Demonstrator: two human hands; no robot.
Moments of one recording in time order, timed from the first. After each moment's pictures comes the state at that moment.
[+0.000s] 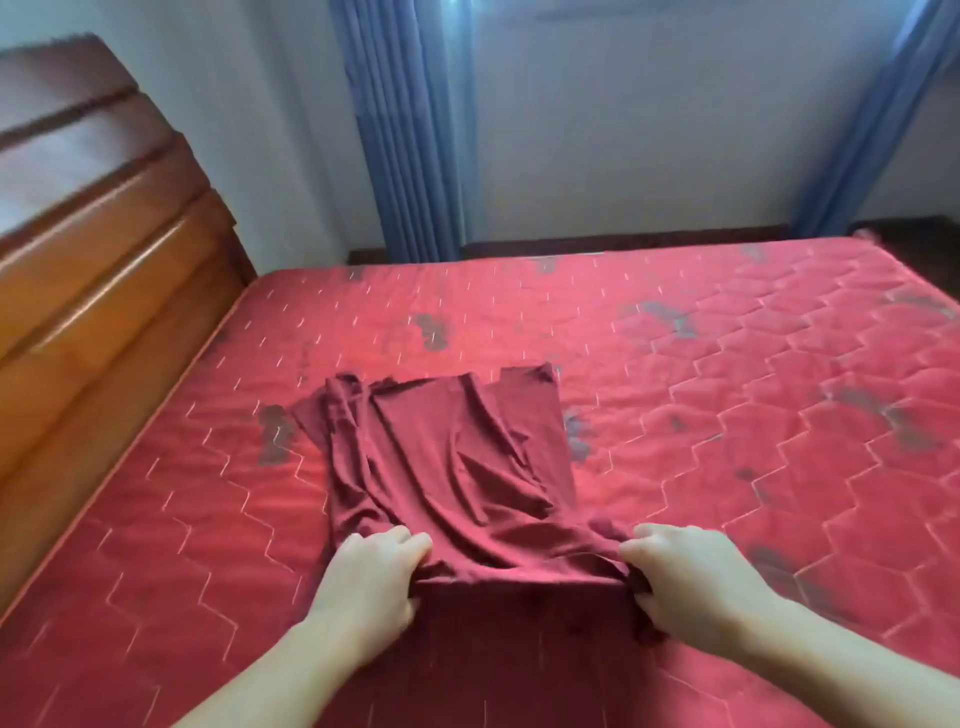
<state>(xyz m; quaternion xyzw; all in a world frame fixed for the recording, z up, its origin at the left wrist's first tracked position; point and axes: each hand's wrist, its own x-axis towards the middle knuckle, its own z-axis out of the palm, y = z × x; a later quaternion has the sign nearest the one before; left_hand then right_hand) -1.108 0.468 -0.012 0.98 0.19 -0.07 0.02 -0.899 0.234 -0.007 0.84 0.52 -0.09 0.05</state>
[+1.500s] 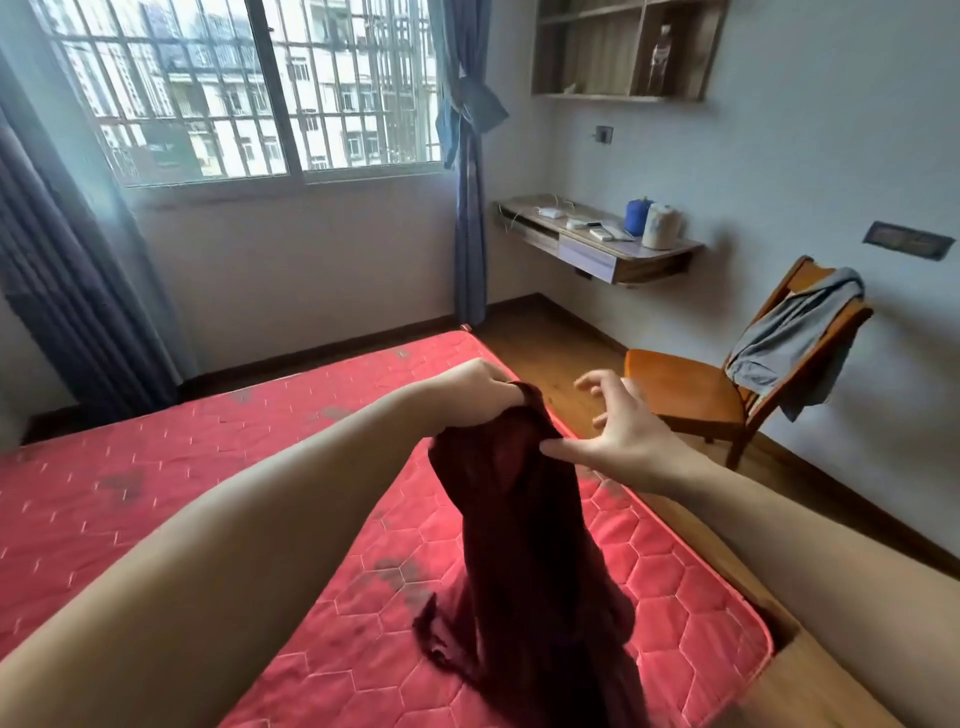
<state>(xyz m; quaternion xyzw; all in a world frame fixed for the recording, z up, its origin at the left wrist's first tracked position) -0.848 -0.059 0.405 0.90 0.02 -0.10 0.42 -0.861 -0.266 0.383 0.92 0.17 -0.06 -0.36</state>
